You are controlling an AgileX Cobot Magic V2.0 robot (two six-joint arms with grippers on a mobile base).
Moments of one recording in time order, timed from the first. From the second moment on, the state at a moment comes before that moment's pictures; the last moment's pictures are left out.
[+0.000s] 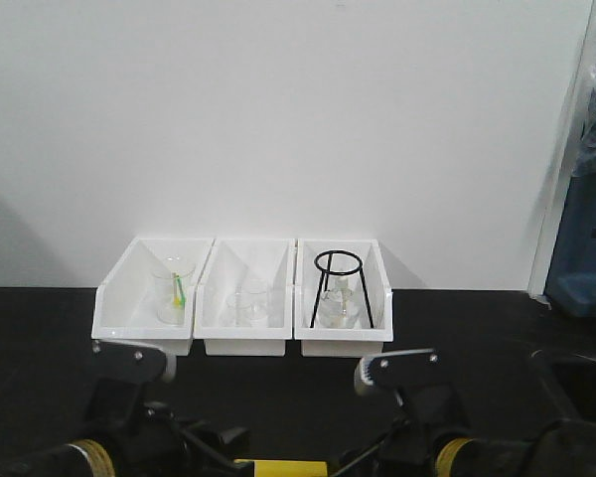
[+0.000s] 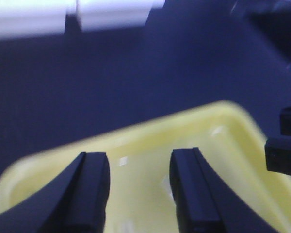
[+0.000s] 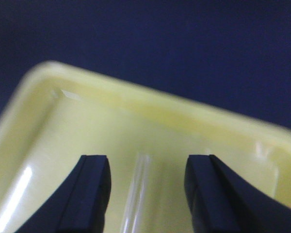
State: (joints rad) left arm -0.59 1.39 -0.77 -0.07 -0.02 -0.29; right arm 0.65 1.40 -0.85 -0.36 0.24 0.66
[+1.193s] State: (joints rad) left arm -0.59 0.82 -0.71 -0.07 -0.06 0.05; right arm 0.65 0.90 -0.85 -0.61 0.26 0.66
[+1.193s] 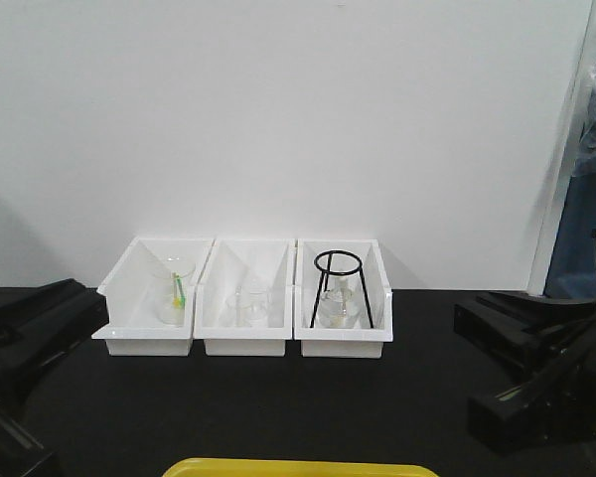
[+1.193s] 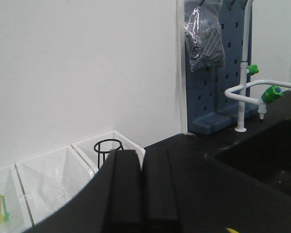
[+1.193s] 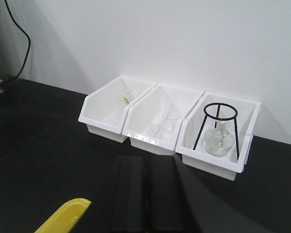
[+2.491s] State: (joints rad) left arm 0.01 -0.01 0.03 0.09 0.08 -0.13; right arm 0.65 0.90 -0.85 -0.61 0.26 0.66
